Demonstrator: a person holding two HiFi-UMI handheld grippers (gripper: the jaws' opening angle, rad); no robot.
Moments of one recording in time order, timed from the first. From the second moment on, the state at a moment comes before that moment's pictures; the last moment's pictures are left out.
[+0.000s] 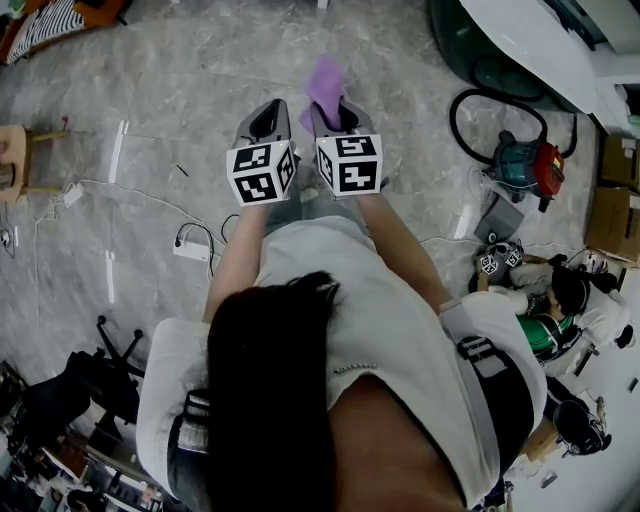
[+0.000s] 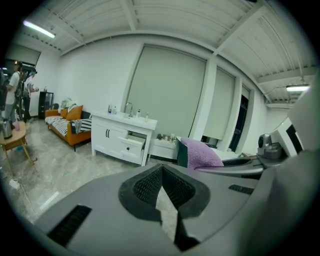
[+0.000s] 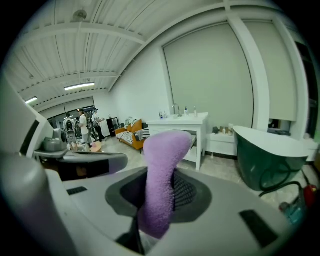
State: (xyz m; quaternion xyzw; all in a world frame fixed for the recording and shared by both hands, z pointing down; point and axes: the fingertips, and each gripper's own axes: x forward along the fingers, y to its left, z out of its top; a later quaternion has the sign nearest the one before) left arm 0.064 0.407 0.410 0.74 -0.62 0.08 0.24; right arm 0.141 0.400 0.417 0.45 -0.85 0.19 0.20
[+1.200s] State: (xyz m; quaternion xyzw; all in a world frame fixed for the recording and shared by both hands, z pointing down) left arm 0.028 0.251 0.426 0.77 -0.59 0.10 0.24; right arm 0.099 0.248 0.432 0.48 -0.83 0.21 0.21
